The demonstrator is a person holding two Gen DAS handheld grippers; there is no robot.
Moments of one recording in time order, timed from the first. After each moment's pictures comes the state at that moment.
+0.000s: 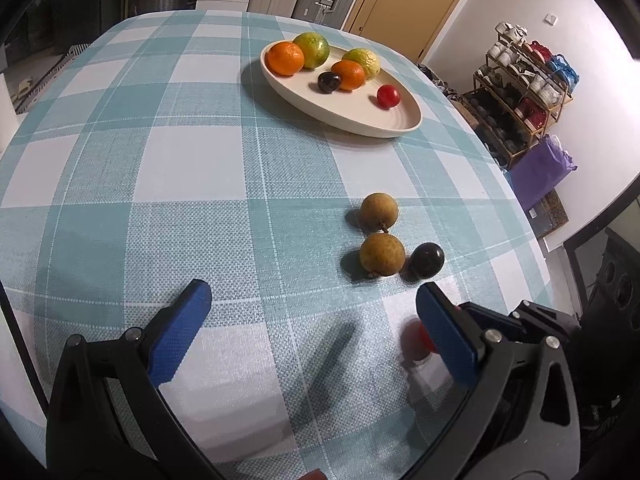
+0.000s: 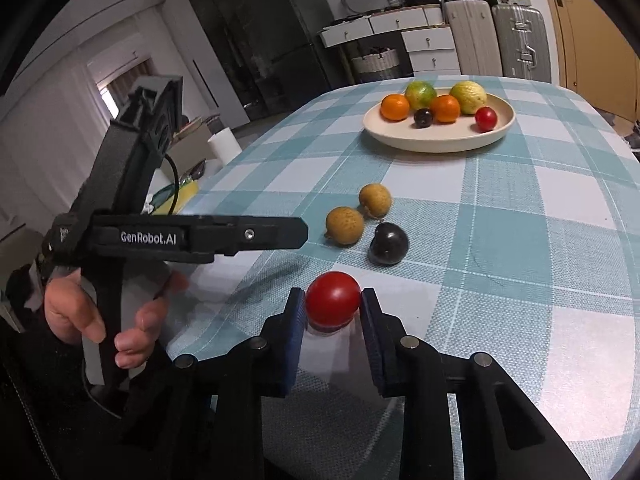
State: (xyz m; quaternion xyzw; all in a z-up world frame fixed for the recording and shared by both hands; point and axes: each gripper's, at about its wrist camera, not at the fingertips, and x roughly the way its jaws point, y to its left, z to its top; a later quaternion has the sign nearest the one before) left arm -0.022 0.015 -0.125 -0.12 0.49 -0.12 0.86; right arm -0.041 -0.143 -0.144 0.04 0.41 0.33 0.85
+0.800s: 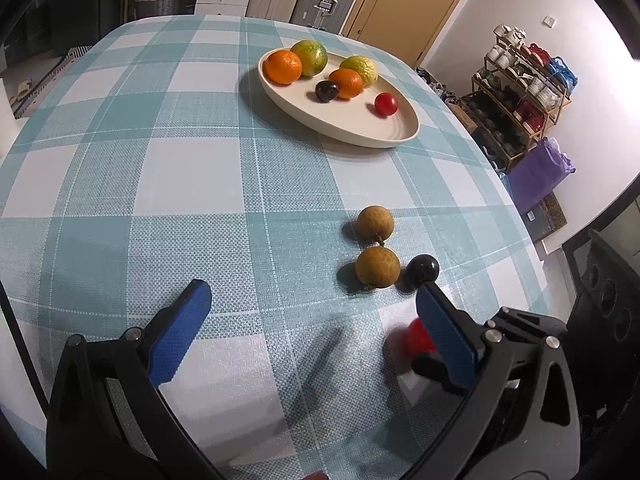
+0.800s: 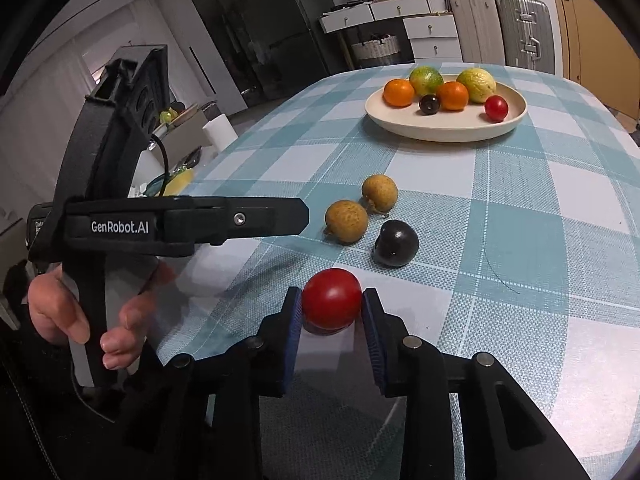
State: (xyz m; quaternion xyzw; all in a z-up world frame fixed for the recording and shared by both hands) left arm -0.019 0.017 -0.119 -0.12 0.48 -0.12 0.86; right arm -0.033 -0.130 -0.150 0.03 0.43 0.34 0.83
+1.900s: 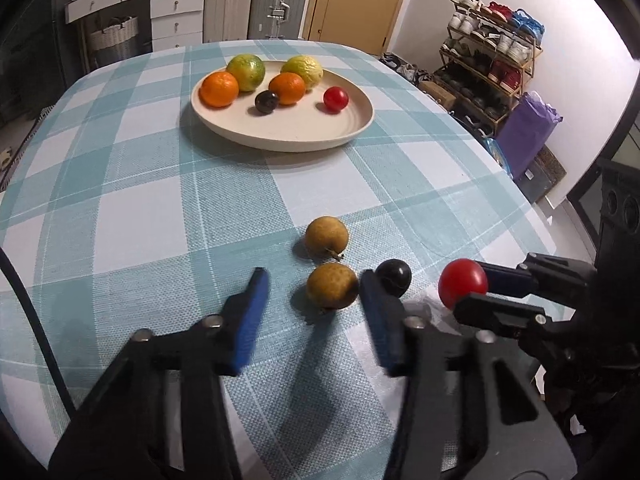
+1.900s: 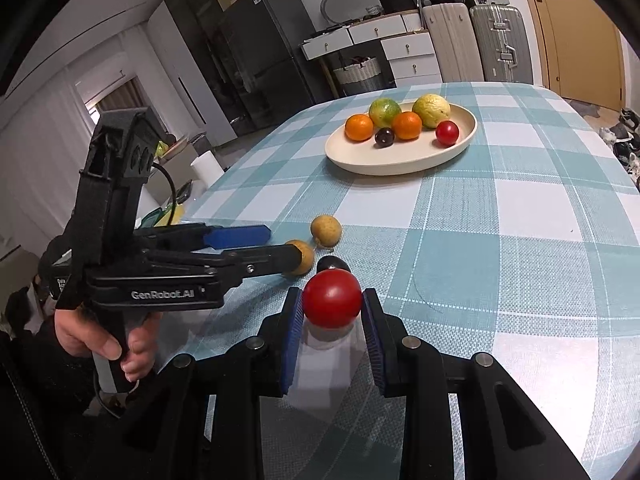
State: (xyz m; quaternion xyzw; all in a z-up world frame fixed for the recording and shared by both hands) left arm -0.009 -0.031 -0.118 -0.03 0.46 -0.17 0.87; right arm -0.024 -0.175 -0.133 0.07 0.40 0.32 0.86
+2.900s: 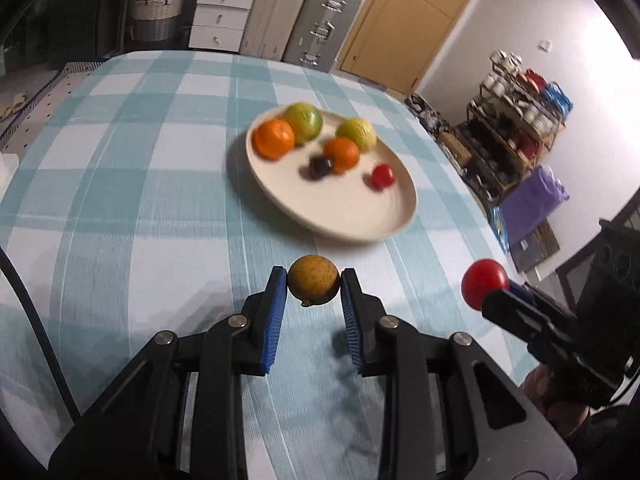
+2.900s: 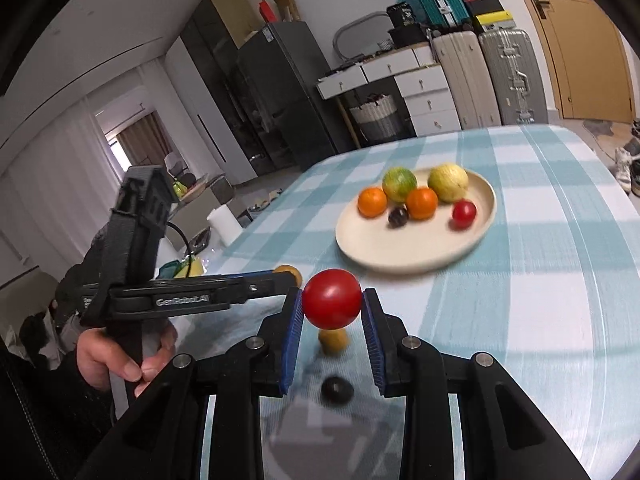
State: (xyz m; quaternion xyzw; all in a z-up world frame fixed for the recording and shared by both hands) left arm 0.048 0.024 -0.083 -0.14 0.44 -0.12 0.88; right arm 0.035 -0.171 -0.095 0.11 0.34 0.35 0.87
